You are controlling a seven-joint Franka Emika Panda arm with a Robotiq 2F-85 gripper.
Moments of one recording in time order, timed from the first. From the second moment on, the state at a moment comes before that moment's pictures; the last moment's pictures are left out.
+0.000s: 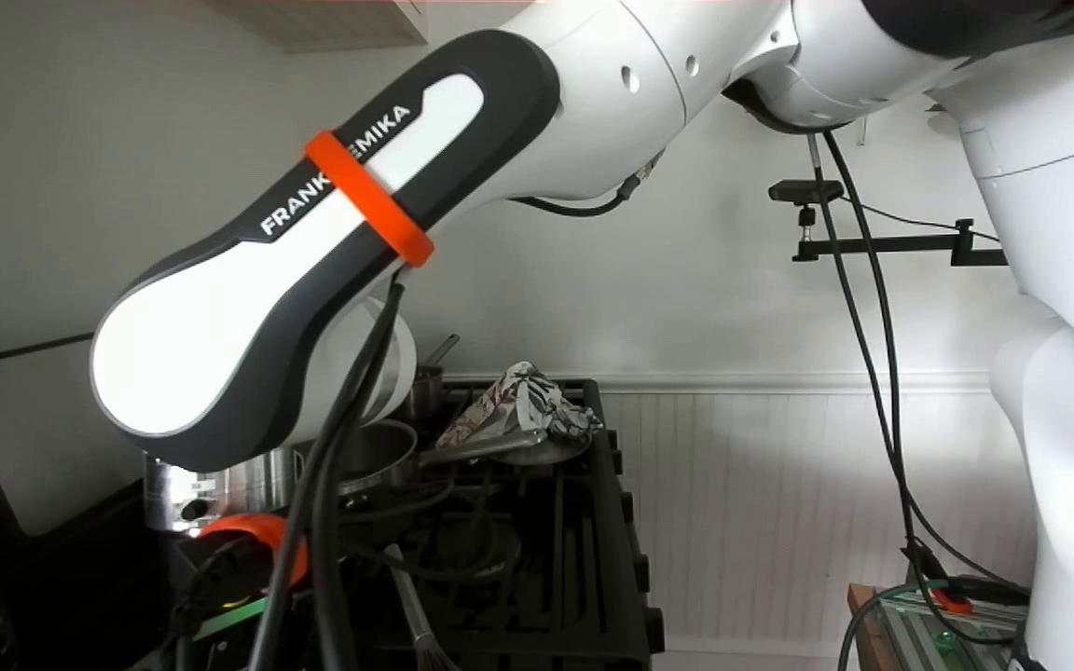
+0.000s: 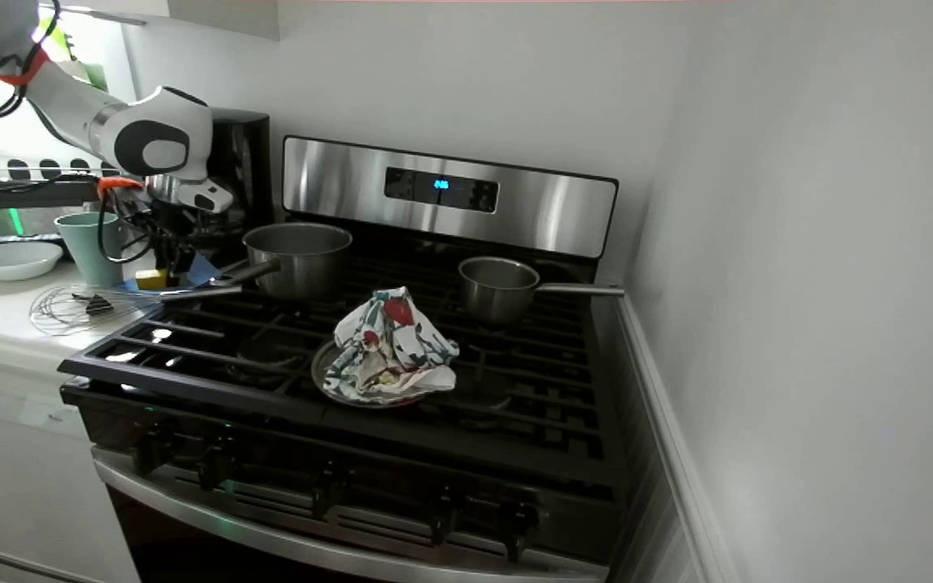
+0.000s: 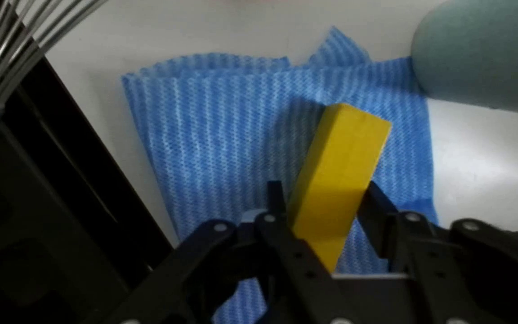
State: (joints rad) arm 0.19 0.45 0.14 -1.86 0.23 2.26 0.36
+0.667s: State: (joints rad) arm 0.18 0.36 0.12 -1.85 0.23 2.25 0.35
